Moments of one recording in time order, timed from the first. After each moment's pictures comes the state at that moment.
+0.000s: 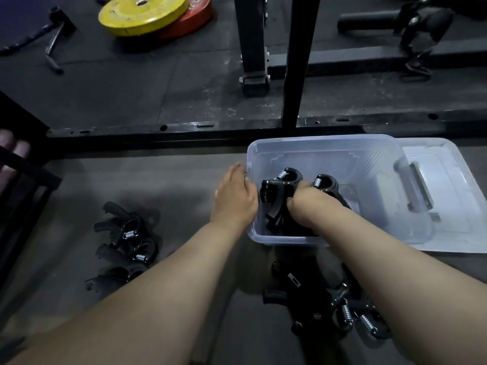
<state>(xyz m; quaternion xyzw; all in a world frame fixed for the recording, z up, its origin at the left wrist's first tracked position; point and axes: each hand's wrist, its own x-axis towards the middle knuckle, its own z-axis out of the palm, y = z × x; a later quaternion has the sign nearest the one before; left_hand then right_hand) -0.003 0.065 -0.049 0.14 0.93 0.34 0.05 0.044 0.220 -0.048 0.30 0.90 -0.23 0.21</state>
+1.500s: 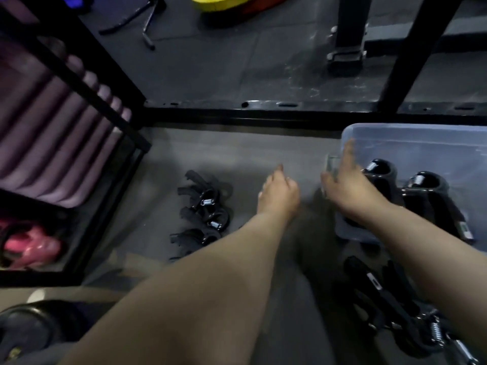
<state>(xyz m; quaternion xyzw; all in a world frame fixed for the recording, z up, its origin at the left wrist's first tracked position) -0.007 -0.009 -0.060 -0.05 0.93 0.33 0.15 0.019 0.138 -0.046 0.13 0.90 -0.41 0.10</state>
